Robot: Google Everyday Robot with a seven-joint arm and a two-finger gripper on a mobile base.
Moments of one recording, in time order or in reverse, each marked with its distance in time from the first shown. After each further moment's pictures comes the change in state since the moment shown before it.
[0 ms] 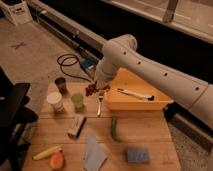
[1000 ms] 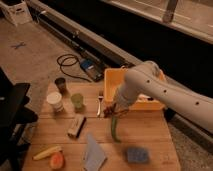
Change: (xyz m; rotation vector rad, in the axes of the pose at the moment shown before) arm 0.042 0.103 -0.004 -0.052 0.037 -0.003
